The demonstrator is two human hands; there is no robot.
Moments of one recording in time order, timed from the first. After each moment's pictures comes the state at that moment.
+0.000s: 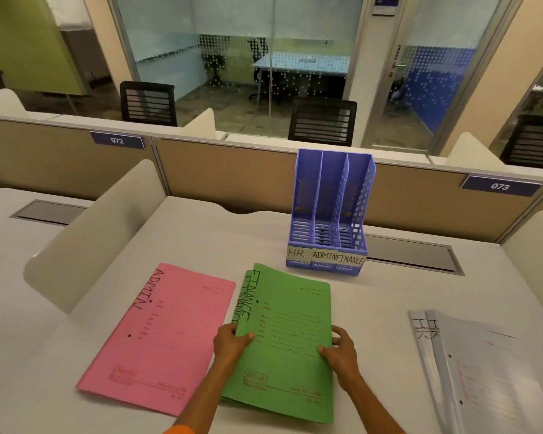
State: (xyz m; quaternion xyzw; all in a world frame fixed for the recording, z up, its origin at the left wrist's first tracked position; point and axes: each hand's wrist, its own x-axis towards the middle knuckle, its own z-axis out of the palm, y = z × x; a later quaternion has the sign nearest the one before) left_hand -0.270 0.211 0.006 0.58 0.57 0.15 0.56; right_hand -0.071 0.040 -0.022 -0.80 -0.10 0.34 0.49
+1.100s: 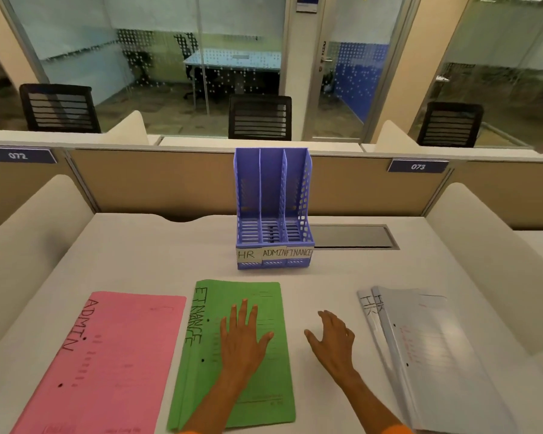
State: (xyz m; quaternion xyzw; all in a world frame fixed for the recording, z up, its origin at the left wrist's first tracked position) left_hand -0.171 0.152 -0.005 0.93 0.35 0.05 0.14; right_hand -0.029 -0.012 -0.018 -0.94 -0.25 0.06 0.24
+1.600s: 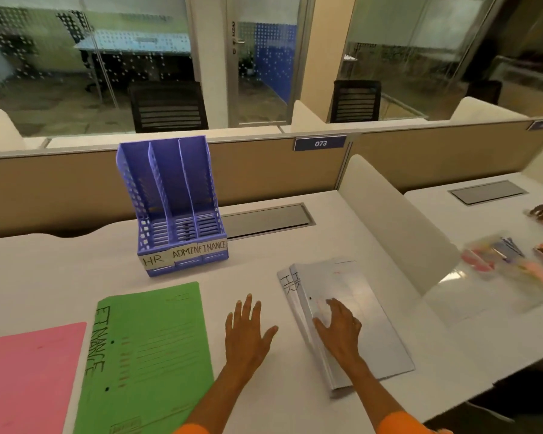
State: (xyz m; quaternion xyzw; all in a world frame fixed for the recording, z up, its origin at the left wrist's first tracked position) left_hand -0.058 0.007 -0.008 0.95 0.21 0.03 0.21; right_hand 0.054 -0.189 -0.014 -0.96 -0.10 0.01 0.27
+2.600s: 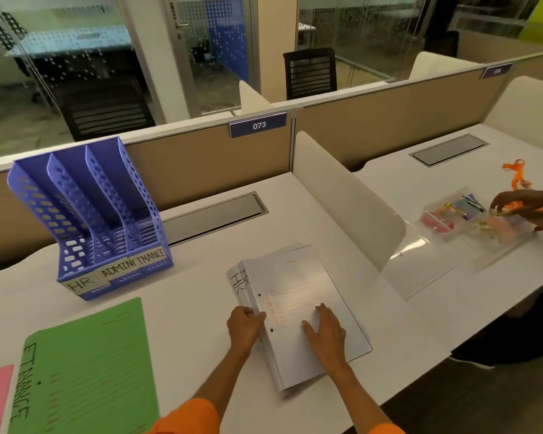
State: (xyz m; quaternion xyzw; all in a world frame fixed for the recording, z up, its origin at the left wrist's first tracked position) left_hand 0.045 -0.093 -0.024 0.74 0.41 -0.03 0.53; right_hand 0.078 -0.282 -0.058 -0.94 -0.01 0.10 0.33
